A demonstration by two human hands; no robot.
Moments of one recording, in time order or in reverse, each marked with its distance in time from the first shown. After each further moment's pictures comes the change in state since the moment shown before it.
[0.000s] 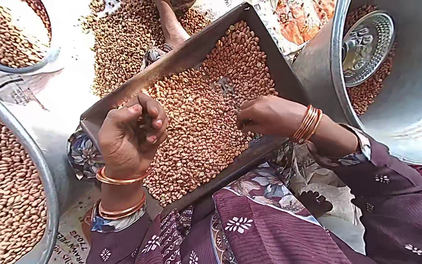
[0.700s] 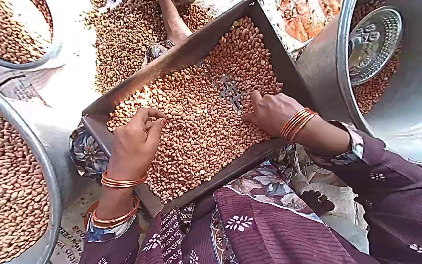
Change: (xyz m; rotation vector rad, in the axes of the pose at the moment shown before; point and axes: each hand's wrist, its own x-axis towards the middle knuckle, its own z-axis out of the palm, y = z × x) left_hand -0.023 -0.006 -0.021 1.392 0.172 -0.078; right_hand 0.007 -0.032 -0.002 -0.145 -0.125 0.759
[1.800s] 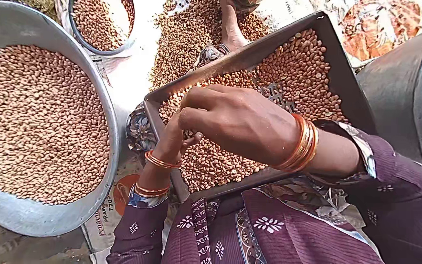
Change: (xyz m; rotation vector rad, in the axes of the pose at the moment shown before) left_hand -0.026 -0.002 -0.011 -1.148 -0.021 -0.317; right_hand -0.007 -0.136 -0.052 0.192 0.706 -1.257
